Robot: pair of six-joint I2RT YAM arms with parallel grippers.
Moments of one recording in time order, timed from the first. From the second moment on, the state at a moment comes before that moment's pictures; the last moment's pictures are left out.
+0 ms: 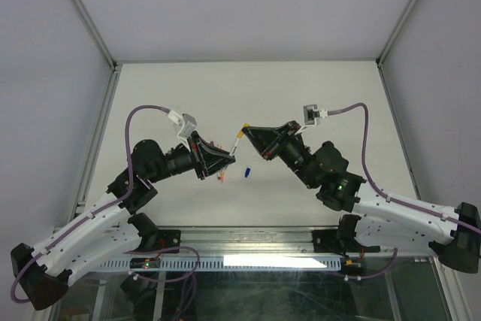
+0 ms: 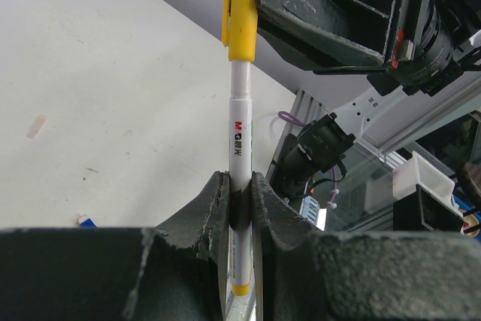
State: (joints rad) left arm -0.74 0.71 0.61 0.14 0.45 -0.51; right arm 1.12 0.90 0.69 0.42 0.35 0.74
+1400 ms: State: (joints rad) left arm -0.74 0.70 0.61 0.05 0.39 -0.50; right arm 1.12 0.98 0.70 0.38 0.31 0.75
